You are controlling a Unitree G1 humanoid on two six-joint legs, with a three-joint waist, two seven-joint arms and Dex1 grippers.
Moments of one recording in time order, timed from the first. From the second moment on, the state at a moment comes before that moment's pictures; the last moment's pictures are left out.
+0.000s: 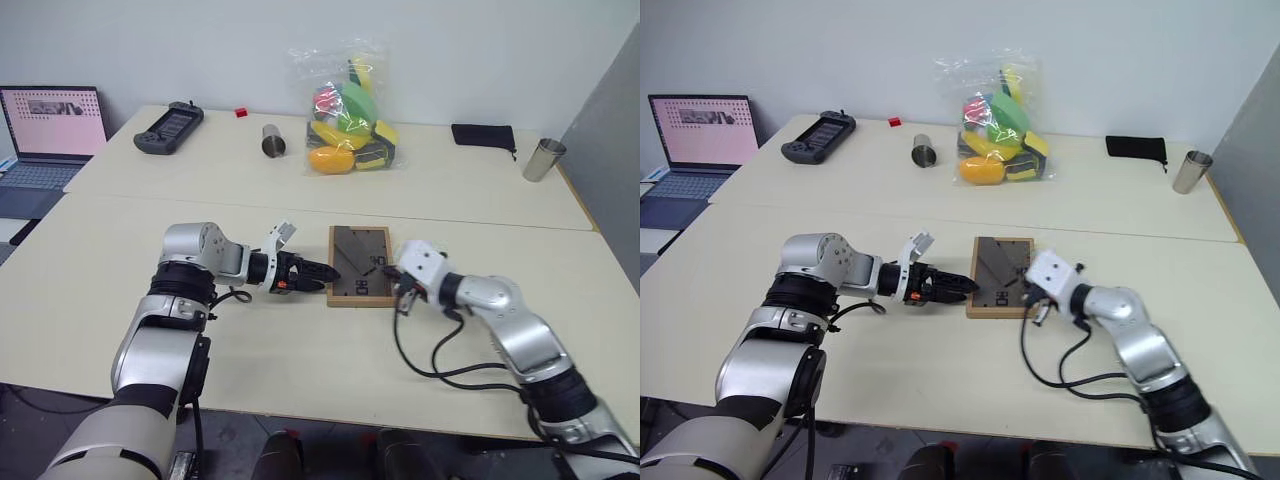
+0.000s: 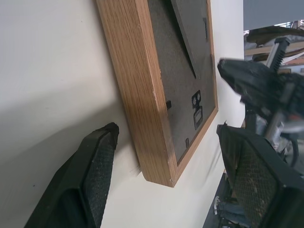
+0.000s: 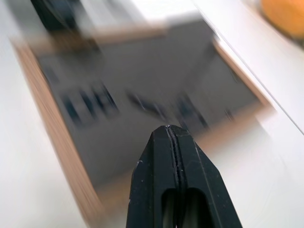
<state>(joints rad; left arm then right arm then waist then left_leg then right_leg) -0.99 0.46 -0.06 0.71 -0.54 1.43 -0.90 -0.40 -0.57 0.24 -0.15 -0.03 0.43 0.71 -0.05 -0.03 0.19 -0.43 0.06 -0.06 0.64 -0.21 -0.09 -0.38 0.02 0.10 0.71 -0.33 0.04</state>
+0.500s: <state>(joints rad) -1.00 0.46 -0.04 0.71 -0.52 1.43 -0.90 -0.38 -0.44 0.29 -0.06 -0.06 0.37 0.68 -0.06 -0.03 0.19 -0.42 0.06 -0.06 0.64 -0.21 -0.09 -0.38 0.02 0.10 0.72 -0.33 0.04</state>
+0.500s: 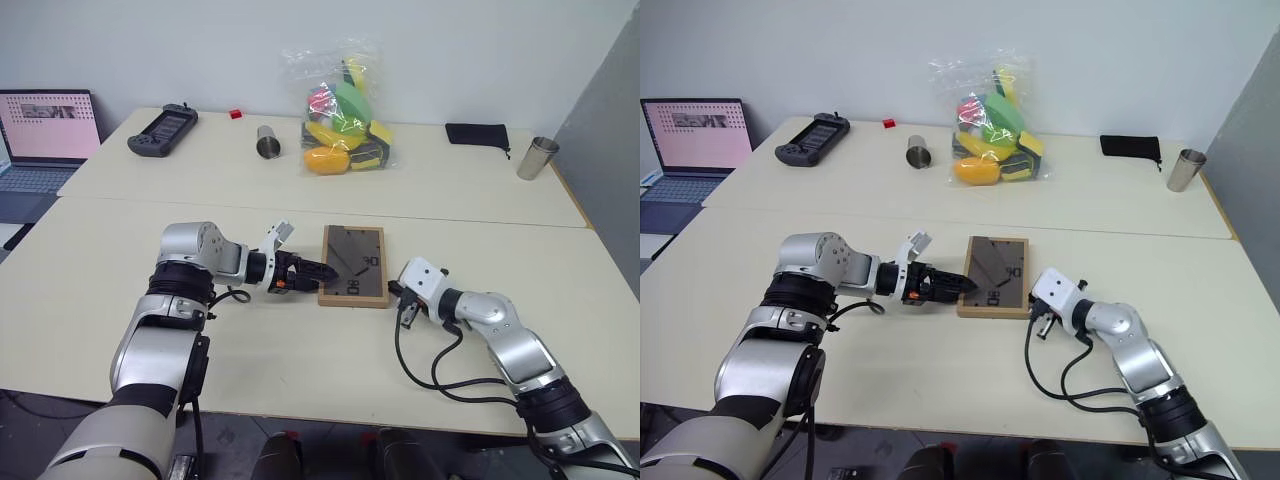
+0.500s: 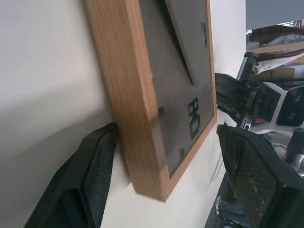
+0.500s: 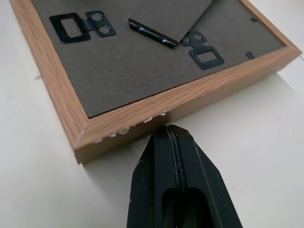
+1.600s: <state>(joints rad) -1.01 0.44 -0.01 0.76 -0.51 1.41 -0.91 -0.37 -0.45 0.31 -0.12 -0.06 0.41 0.69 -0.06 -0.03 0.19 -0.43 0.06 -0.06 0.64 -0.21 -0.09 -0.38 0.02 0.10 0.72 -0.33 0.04</state>
